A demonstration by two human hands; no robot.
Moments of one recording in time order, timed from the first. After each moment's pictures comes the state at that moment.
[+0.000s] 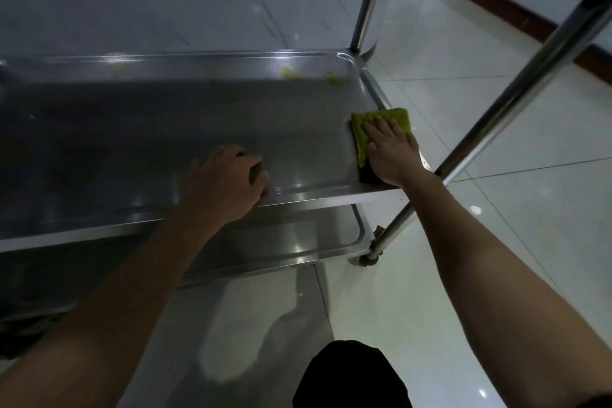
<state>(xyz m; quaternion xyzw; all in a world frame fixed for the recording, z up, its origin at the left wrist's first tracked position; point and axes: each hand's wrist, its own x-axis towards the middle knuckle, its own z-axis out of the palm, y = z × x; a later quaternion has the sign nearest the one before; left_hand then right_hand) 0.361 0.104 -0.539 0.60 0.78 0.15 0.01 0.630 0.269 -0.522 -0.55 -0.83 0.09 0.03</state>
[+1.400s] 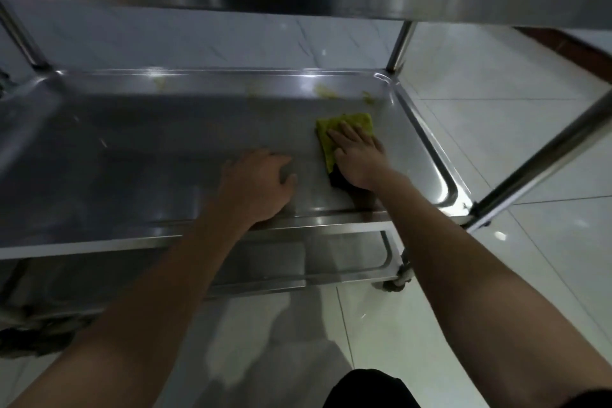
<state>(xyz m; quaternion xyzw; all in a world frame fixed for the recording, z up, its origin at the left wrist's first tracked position) 0.345 0.114 -0.511 0.59 0.79 0.14 0.07 0.511 0.279 -0.532 -0.46 -0.88 0.11 0.03</state>
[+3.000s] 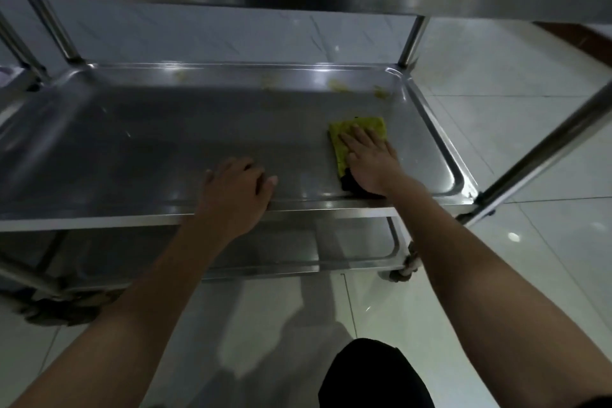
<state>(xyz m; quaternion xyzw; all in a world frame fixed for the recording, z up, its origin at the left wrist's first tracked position) 0.326 0.050 -0.526 0.56 0.82 0.16 0.03 0.527 0.241 -0.530 -0.46 -0.88 0.10 0.03</state>
